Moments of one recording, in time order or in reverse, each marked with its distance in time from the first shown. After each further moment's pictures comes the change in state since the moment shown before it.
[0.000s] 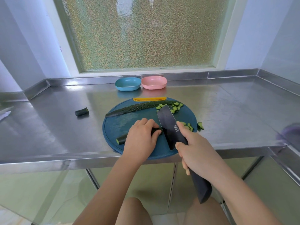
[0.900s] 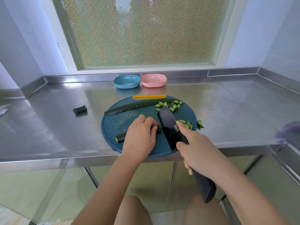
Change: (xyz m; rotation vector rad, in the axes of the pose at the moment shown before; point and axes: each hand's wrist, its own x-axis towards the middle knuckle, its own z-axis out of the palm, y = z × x) left_hand 0.000 0.001 0.000 0.000 0.051 0.012; right_hand -0.003 -0.003 -0.005 -0.095 -0.028 0.023
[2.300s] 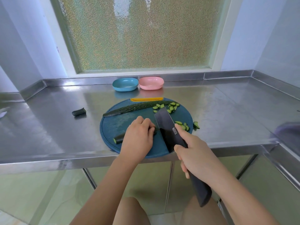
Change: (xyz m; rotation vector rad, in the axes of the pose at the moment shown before) left_hand 0.000 -0.001 0.001 0.002 -0.005 0.009; right_hand -0.006 0.012 0.007 0.156 0.026 -0.031
